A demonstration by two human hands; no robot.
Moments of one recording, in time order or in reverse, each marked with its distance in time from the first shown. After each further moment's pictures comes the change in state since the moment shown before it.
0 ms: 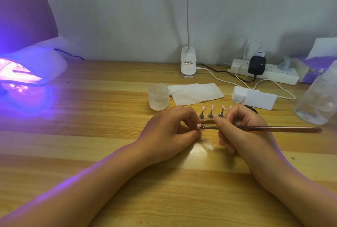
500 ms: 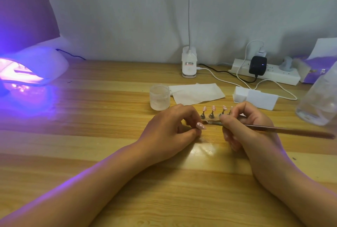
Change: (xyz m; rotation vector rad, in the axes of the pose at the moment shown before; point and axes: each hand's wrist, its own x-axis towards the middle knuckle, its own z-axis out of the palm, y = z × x) left_hand 0.000 -0.004 0.001 -0.027 0.025 0.009; right_hand 0.000 -0.001 -0.003 0.163 -0.006 -0.007
